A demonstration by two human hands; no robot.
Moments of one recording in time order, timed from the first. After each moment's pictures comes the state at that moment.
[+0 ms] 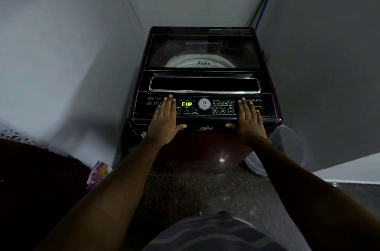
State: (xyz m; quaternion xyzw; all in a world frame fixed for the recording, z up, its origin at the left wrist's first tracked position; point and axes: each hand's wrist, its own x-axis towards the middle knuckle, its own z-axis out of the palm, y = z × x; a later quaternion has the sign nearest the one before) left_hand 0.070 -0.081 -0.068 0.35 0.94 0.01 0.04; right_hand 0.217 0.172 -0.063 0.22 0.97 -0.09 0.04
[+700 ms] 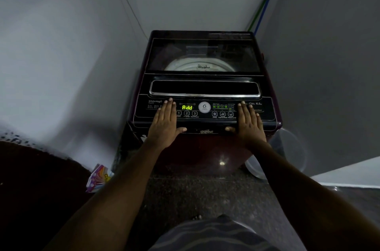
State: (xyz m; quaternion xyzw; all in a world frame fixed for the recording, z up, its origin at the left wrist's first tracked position) left_hand 0.070 -0.082 -0.070 0.35 0.94 0.01 0.03; right_hand 0.216 0.173 -0.065 0.22 0.97 -0.10 0.04
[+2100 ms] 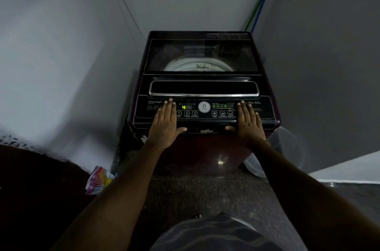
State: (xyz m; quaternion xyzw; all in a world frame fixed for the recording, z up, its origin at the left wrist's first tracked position) left_hand 0.071 -0.081 -0.067 0.35 0.94 0.02 0.03; right_hand 0.215 0.172 -0.064 0.23 0.97 -0.09 0.05
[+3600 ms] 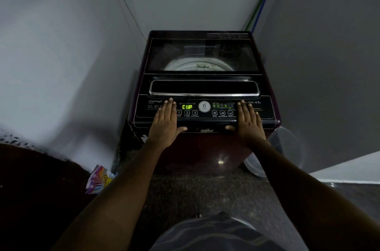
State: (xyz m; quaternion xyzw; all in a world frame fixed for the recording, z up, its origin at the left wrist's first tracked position) left_hand 0.070 -0.082 -0.070 0.35 0.94 0.01 0.03; right_hand 0.217 0.170 -0.061 0.22 0.97 -0.08 0.05
